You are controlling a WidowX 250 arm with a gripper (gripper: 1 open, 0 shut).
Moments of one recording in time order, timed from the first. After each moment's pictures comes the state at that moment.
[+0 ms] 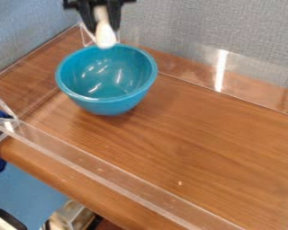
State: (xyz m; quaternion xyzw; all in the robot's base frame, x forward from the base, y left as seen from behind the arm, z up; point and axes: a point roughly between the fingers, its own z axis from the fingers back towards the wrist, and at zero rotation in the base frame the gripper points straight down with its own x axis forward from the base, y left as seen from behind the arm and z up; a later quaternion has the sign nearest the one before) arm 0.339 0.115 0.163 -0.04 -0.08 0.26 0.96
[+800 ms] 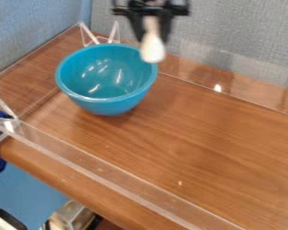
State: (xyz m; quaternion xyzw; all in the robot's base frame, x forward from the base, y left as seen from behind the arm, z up) arm 0.344 0.009 0.146 -0.05 -0.08 0.11 0.99
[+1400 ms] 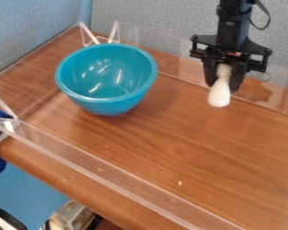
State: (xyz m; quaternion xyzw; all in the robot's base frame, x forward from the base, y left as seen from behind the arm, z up) arm 0.367 -0.070 0.096 -0.03 -0.04 0.01 1.00
